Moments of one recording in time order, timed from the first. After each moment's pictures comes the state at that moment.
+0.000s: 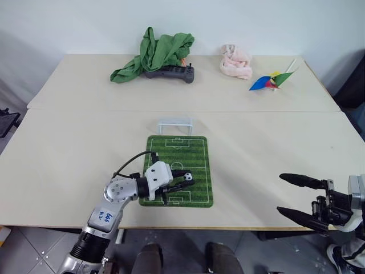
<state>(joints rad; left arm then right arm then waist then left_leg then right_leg) -0.22 0.39 -0.20 -0.12 -0.14 0.05 -0.85 0.23 -0.74 -0.49 -0.20 0.78 0.14 1.42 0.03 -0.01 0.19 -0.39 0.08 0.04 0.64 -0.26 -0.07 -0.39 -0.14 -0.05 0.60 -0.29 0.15</state>
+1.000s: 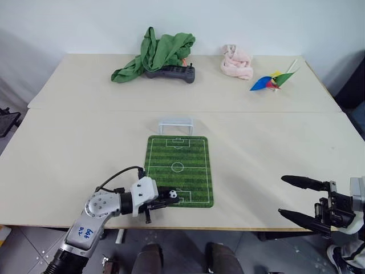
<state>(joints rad) -0.07 0.54 -0.16 -0.17 -0.19 0.05 -0.90 0.25 -0.75 -0.51 -0.20 0.77 0.14 1.42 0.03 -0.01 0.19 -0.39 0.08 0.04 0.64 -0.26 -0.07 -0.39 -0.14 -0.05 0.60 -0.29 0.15</state>
